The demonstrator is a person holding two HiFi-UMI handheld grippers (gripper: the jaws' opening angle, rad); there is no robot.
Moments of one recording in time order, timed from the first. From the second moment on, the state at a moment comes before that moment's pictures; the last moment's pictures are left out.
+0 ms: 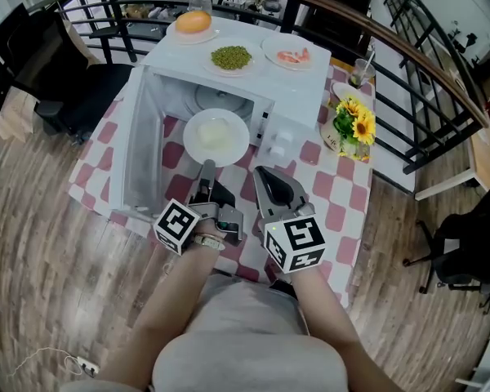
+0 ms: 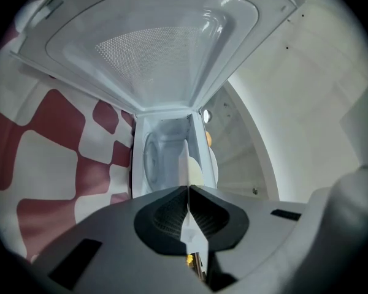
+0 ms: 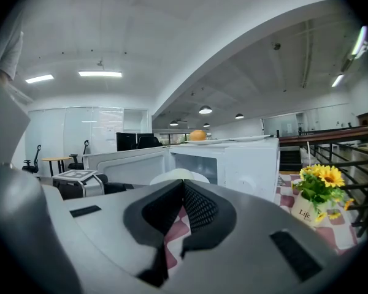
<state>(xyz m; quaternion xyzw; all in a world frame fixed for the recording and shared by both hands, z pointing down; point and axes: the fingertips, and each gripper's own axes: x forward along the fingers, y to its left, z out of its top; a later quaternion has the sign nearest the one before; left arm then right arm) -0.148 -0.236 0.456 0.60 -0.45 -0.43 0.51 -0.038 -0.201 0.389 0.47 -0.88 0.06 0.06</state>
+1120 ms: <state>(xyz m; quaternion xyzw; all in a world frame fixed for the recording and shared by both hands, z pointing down) -0.126 -0.208 0.407 0.62 -0.40 -0.47 0.50 -0.040 -0.190 0.393 0.47 -0.88 0.07 0.07</state>
